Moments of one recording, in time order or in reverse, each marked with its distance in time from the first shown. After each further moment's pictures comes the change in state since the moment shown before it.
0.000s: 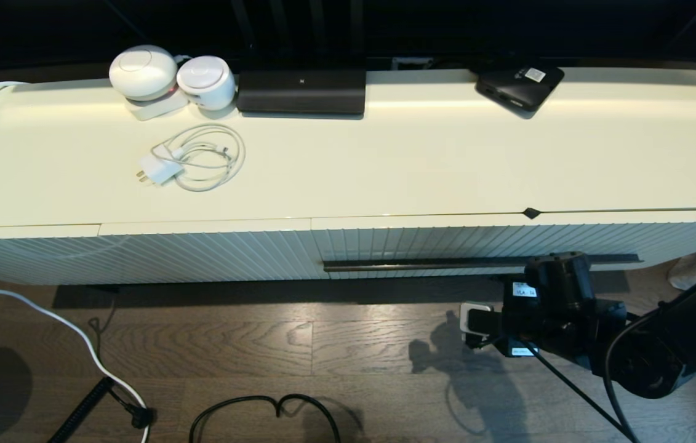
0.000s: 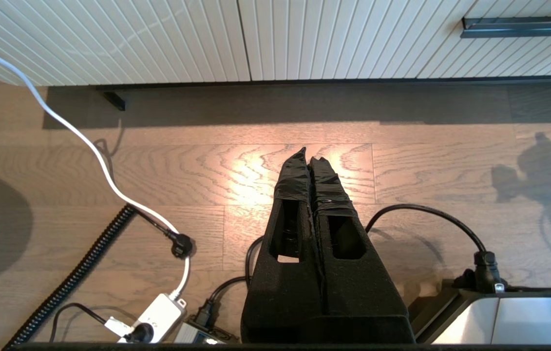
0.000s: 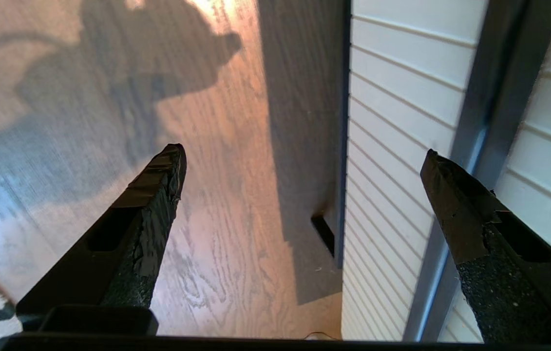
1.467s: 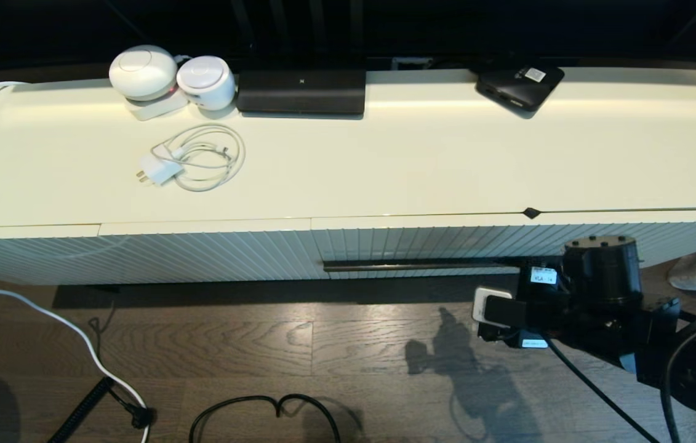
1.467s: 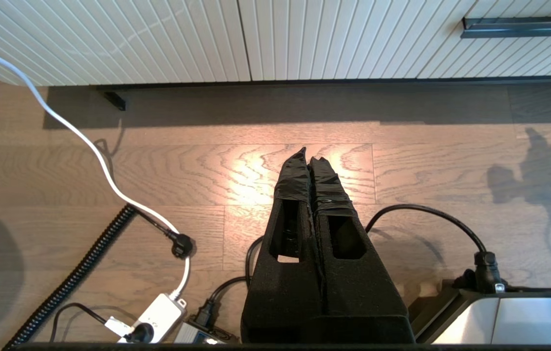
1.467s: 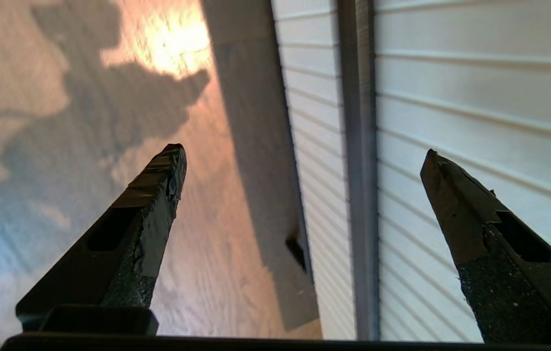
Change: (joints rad) left arm 0.000 0.000 0.000 0.000 0.000 0.000; right arm 0.026 -0.182 0.054 -0.003 0.085 0.052
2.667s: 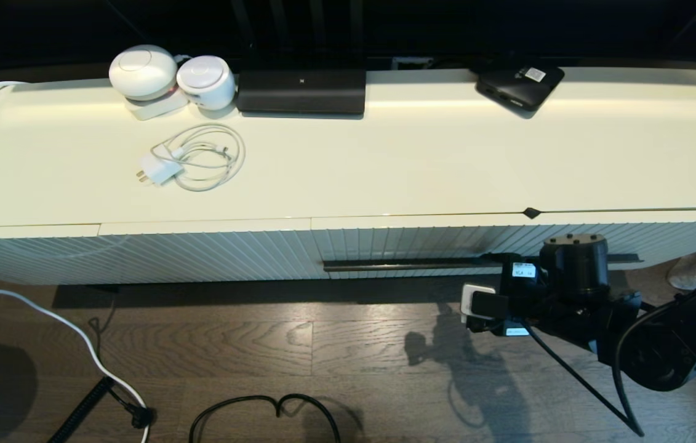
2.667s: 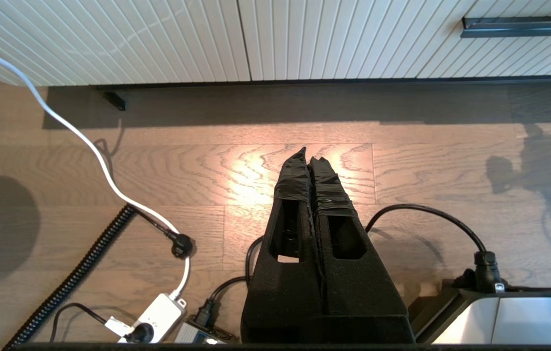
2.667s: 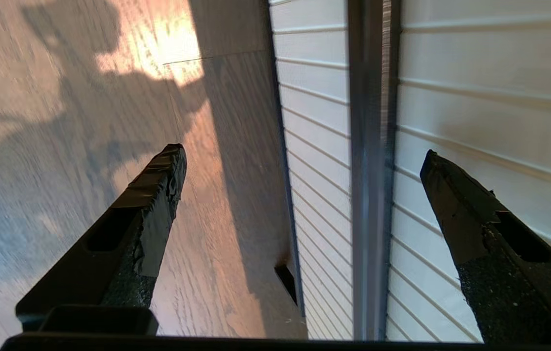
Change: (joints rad) left arm 0.000 0.000 0.001 0.000 0.000 0.001; right arm -0.043 0.148 -0.076 -0.086 0.063 -0.066
